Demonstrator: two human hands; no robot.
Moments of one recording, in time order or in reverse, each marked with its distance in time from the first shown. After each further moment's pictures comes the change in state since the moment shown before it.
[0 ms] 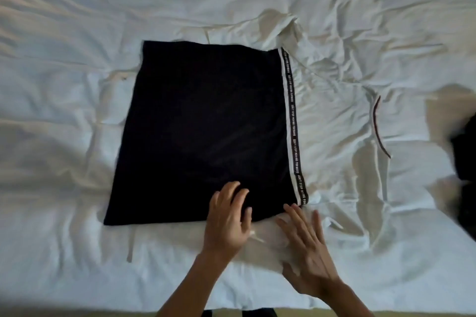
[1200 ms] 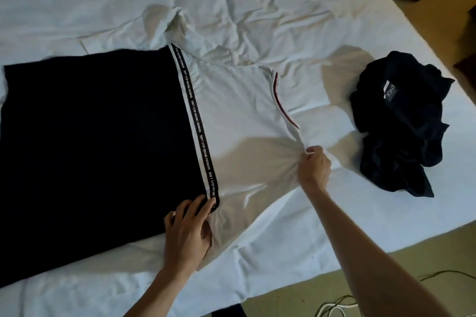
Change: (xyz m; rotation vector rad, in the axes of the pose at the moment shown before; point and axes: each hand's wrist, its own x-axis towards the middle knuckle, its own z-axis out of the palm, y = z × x) left_hand -0.001 0.076 0.077 0.206 -0.335 0.104; right_hand 0.013 0.201 -0.104 0.216 0.529 1.291
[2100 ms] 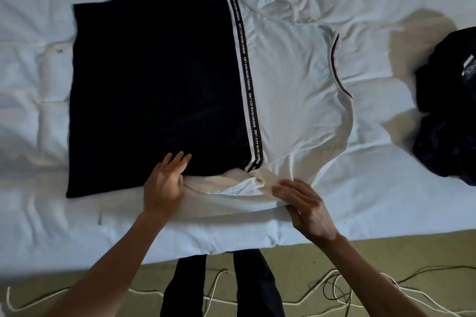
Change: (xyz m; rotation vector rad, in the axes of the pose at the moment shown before) left_hand -0.045 -0.112 -0.058 -0.029 -0.021 -0.253; right_hand -0.164 0.063 0.006 0.100 -0.440 -1.245
